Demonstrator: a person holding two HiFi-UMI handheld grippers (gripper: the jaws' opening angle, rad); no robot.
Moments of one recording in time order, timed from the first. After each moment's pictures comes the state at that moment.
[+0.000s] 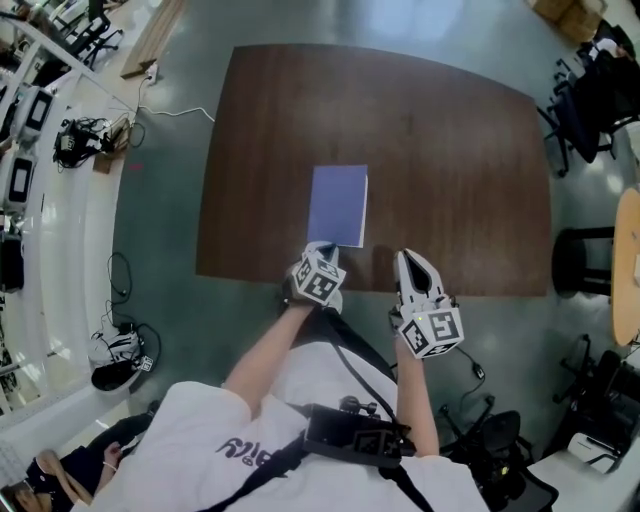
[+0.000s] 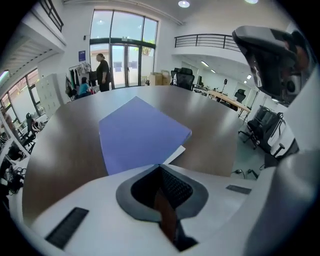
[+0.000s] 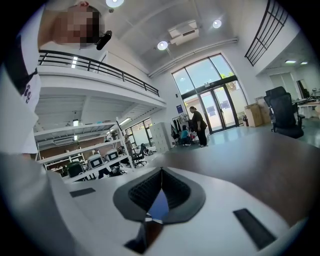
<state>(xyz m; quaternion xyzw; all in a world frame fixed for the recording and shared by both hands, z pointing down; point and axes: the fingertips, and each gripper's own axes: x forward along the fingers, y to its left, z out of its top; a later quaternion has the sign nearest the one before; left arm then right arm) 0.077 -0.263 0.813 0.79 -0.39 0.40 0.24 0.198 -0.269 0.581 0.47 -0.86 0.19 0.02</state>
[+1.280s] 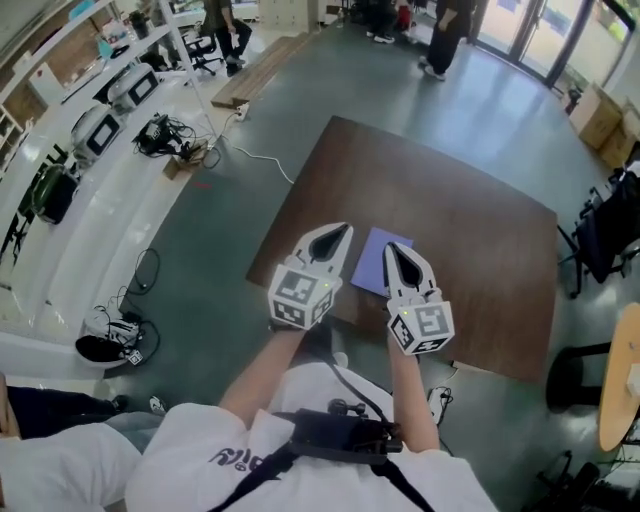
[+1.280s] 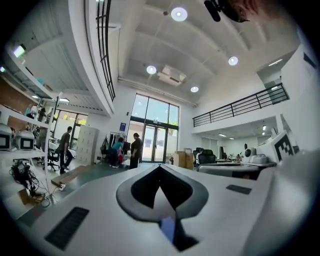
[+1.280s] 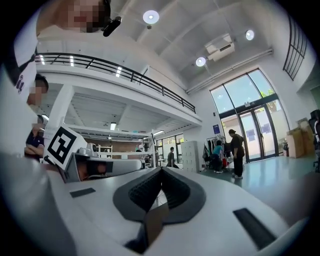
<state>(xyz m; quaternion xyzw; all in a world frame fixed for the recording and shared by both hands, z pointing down) -0.031 -0.263 0.421 0.81 -0.59 0.00 0.04 0.056 -0.263 0.419 0.33 -0.94 0.03 -0.04</state>
